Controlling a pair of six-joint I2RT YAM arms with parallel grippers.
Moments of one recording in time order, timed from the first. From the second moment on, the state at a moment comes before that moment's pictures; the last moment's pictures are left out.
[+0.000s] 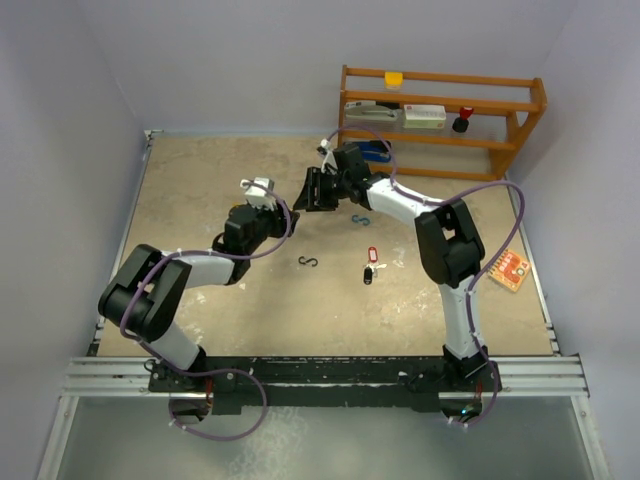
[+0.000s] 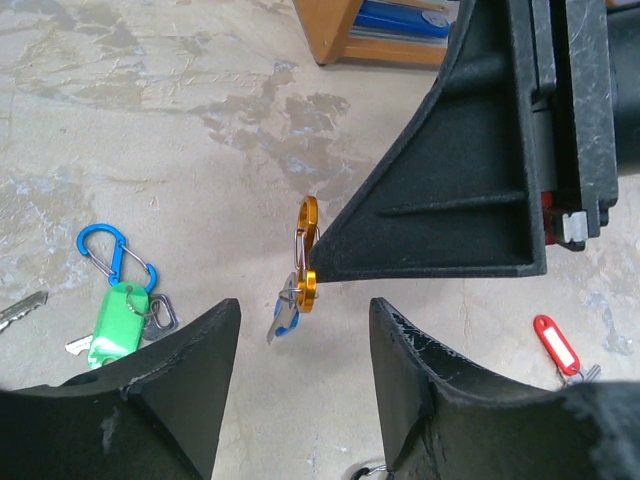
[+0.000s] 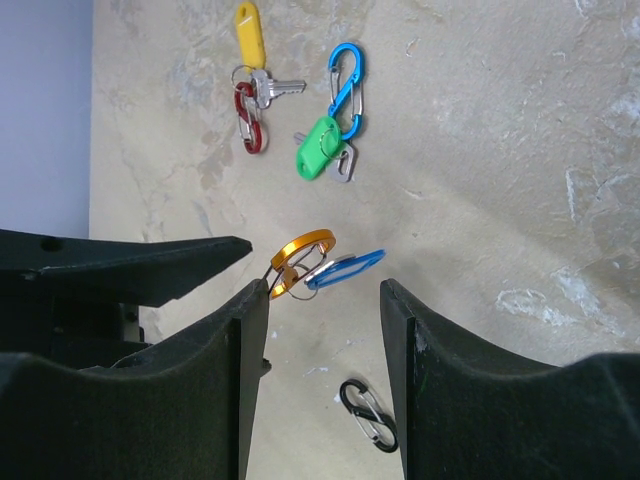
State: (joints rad) left arm -0.44 1.61 0.61 0.78 0.03 -0.34; right arm 0.52 2.14 1.61 -0.18 -0.49 0.56
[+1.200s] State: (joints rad) left arm -0.44 1.74 0.67 0.85 0.04 -0.29; right arm 0.52 2.14 1.62 -0.18 -0.49 0.56
